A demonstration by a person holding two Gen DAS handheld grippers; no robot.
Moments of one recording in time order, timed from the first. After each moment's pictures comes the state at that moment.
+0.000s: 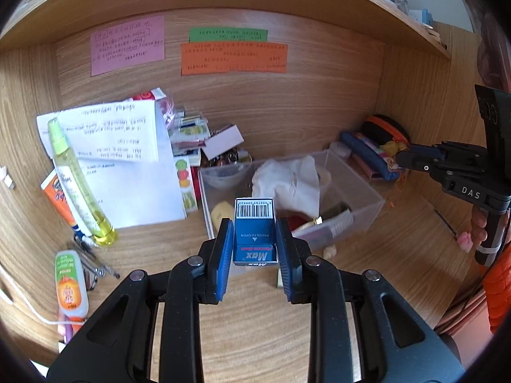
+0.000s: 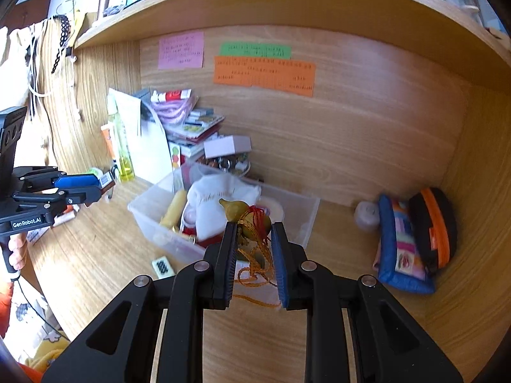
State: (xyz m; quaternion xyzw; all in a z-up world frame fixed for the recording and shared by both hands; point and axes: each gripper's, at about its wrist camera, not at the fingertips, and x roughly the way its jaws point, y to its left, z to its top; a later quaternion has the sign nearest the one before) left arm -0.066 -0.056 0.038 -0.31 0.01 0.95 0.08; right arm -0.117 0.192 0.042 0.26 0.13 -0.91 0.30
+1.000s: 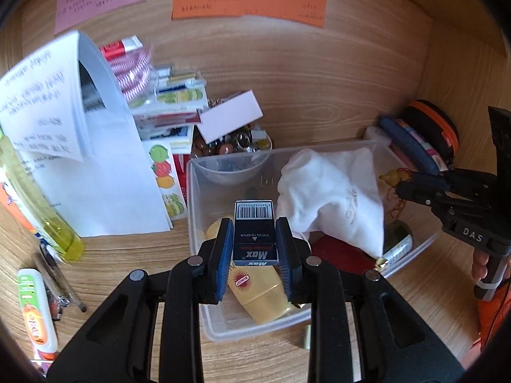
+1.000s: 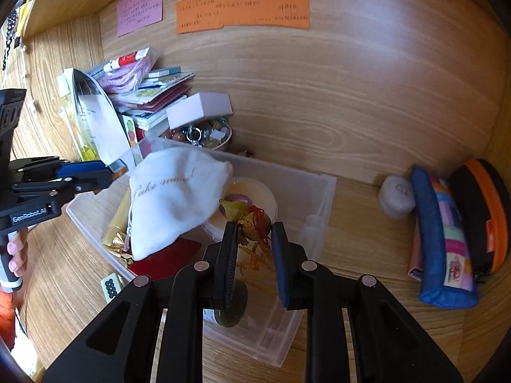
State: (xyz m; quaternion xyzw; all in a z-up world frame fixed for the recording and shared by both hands) left arm -0.176 -0.051 -0.024 -0.37 -0.01 0.93 0.06; right arm -0.210 0.167 -0.031 0.34 0.12 -0.88 0.30
